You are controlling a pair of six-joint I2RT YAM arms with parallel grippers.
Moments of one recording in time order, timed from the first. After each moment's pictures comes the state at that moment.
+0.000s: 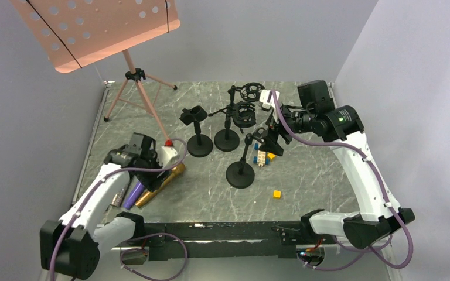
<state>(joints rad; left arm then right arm) -0.25 1.06 0.69 -0.90 0.14 0.57 0.38 1.25 1.60 -1.16 -0.64 -0.65</state>
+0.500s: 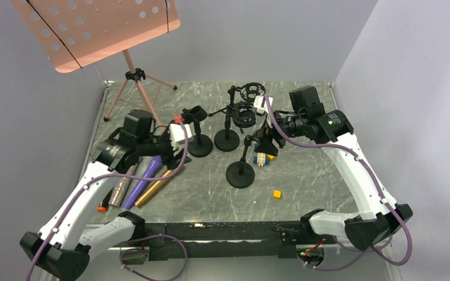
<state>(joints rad) -0.41 0.98 1.10 -0.79 0.59 0.58 0.42 1.24 1.46 -1.06 -0.66 -0.60</state>
